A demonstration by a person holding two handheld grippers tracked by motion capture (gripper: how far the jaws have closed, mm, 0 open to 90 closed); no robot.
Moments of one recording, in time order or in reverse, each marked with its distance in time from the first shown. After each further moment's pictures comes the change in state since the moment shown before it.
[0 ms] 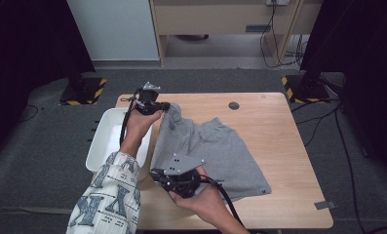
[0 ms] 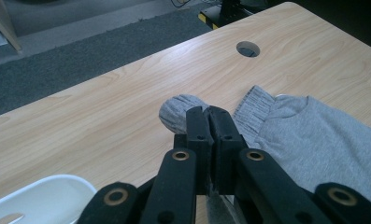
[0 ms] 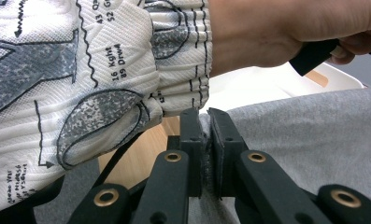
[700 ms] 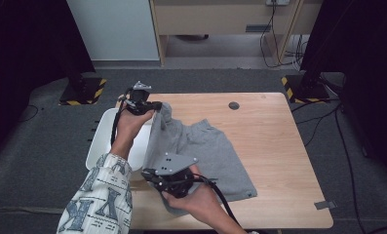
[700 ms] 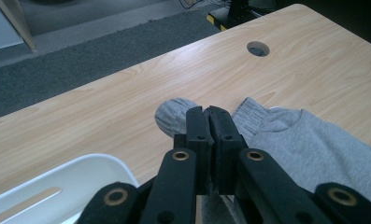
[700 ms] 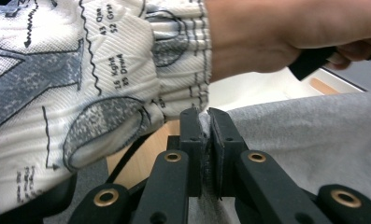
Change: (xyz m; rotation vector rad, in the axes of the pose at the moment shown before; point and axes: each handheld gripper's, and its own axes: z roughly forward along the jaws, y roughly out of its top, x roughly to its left) left arm 0.009 -0.002 -0.020 -0.008 0.025 -0.008; right arm 0.009 0.016 0.005 -0.006 0.028 -0.022
